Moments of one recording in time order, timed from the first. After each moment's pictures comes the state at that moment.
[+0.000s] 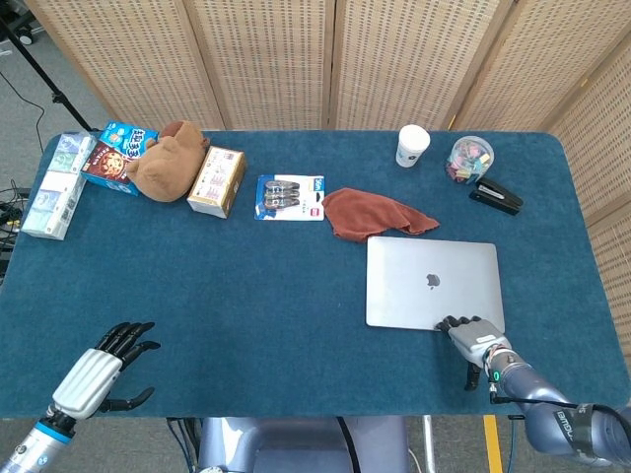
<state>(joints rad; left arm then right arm) -0.18 -1.25 0.19 -1.51 1.78 1.39 -0.16 1.13 -1.00 -0.34 -2.01 -0.40 0.66 -0.55</state>
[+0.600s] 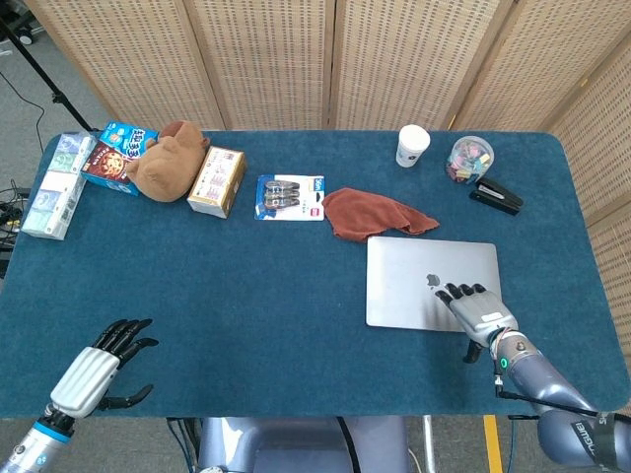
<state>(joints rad) -0.17 -1.25 0.18 -1.50 1.77 1.42 -0.17 1.13 -0.87 -0.30 -2.10 -0.53 0.80 -0.52</state>
